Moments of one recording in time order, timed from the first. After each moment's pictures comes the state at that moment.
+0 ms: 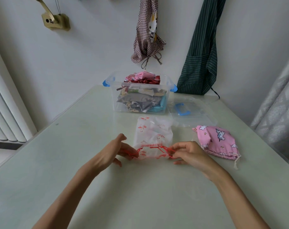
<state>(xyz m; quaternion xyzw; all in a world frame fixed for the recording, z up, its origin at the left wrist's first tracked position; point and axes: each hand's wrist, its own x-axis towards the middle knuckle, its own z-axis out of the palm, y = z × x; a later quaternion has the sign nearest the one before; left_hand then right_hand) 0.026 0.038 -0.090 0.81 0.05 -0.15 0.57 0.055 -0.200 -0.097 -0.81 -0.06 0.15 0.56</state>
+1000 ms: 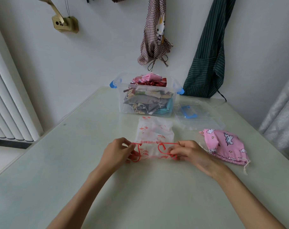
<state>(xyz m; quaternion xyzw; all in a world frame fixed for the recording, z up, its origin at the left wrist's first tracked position) 0.038 0.044 -0.117 0.83 0.10 0.03 0.55 0.071 -0.185 -0.092 -0.76 -0.12 0.21 0.61</state>
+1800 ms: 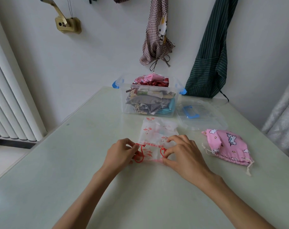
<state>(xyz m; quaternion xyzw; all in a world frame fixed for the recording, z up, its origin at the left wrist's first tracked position) 0.036 0.043 -0.119 0.85 0.10 0.05 0.52 0.055 -0.160 -0.105 -0.95 -0.26 -0.12 0.14</state>
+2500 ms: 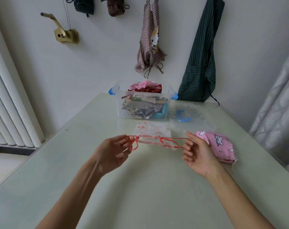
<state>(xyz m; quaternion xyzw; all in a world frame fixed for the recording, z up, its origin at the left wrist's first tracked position) 0.027 0.054 -0.086 0.39 0.12 -0.20 0.89 0.061 -0.204 -0.081 -0.50 0.12 0.15 0.84</state>
